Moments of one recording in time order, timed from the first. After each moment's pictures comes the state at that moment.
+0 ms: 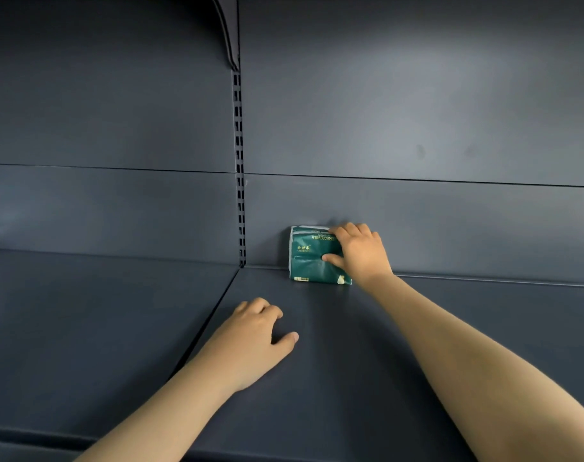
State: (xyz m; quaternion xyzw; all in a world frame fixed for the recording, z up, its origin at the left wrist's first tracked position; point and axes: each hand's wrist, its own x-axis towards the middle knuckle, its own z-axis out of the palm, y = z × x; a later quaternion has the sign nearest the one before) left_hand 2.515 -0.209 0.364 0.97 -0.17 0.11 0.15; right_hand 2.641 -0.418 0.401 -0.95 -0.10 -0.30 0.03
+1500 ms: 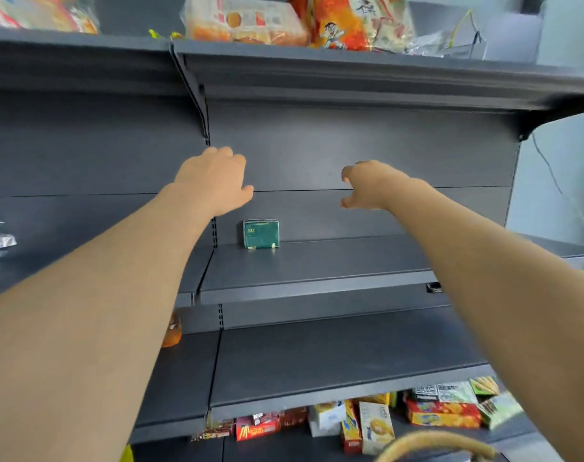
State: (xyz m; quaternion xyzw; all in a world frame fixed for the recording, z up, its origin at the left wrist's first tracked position) left_hand 2.208 -0.178 0.576 0.92 -0.19 0.35 -0.05; right_hand 2.186 -0.420 0.579 -0.97 0.04 -0.23 -0.10
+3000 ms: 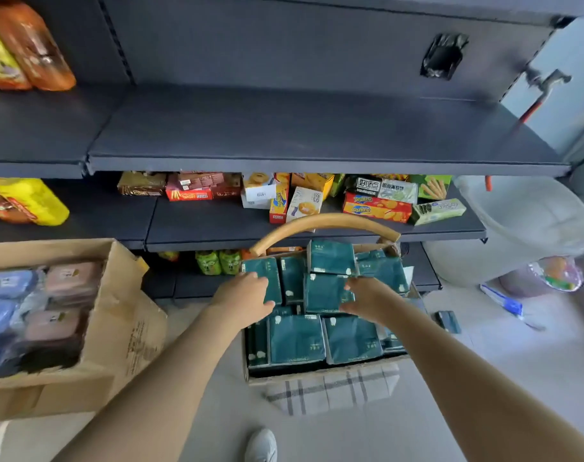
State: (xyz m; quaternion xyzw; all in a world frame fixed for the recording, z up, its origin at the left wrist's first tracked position) left_hand 2.069 -0.414 0.067 0.95 -0.22 -0.23 0.03; right_hand 2.031 -0.647 0.067 -0.94 0.07 0.31 0.10
